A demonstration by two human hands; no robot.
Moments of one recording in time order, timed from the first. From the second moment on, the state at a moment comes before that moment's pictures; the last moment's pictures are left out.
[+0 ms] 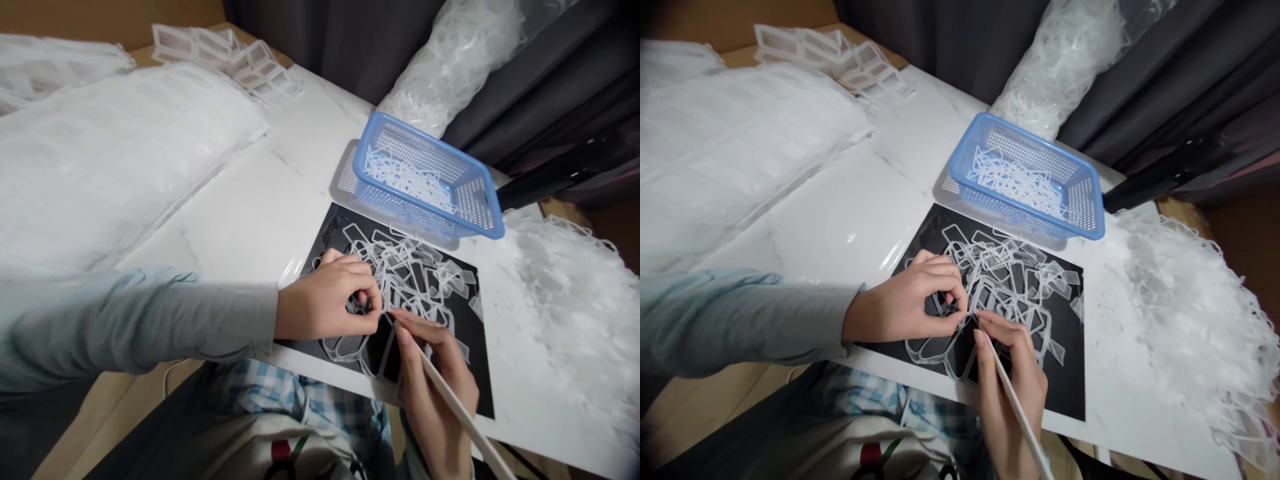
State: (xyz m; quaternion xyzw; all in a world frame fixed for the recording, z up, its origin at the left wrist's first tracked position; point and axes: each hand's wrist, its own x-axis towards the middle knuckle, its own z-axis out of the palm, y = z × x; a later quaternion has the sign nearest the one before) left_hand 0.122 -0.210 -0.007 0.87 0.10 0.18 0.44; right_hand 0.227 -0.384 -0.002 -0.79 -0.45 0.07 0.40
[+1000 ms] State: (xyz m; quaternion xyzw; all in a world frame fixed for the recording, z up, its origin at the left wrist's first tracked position) left_hand 0.120 -0.210 -0.007 0.88 0.10 0.19 0.42; right_hand 0.218 -0.382 0.004 -0.80 -0.41 0.10 0.43
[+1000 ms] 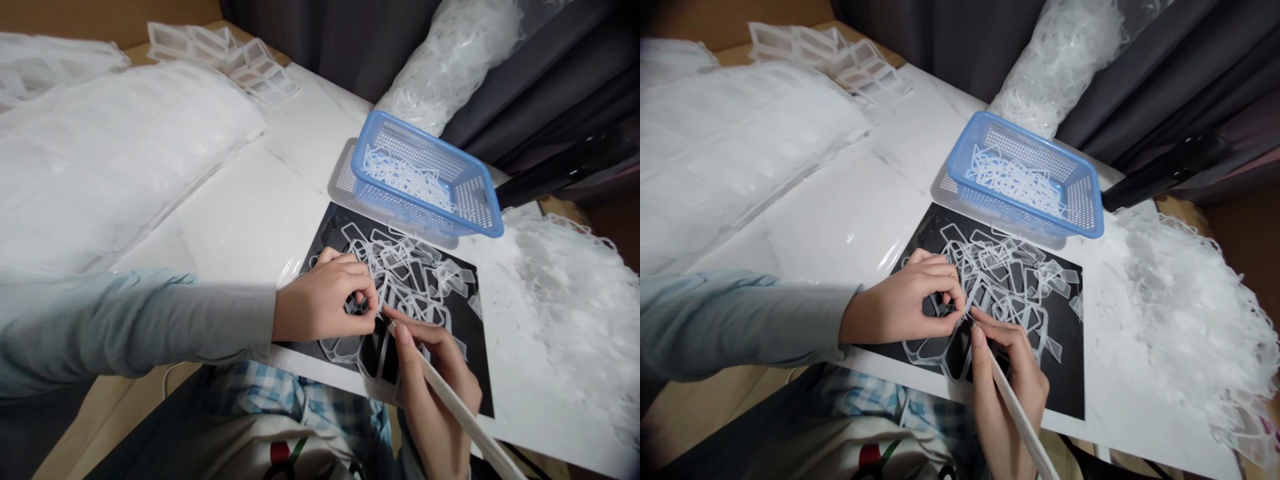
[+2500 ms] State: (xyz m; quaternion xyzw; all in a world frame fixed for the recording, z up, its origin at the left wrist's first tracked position) left_hand 0.116 -0.210 -0.010 0.89 0.08 0.19 0.42; right_hand 0.261 -0.390 -0.001 -0.84 -0.33 -0.08 0.42
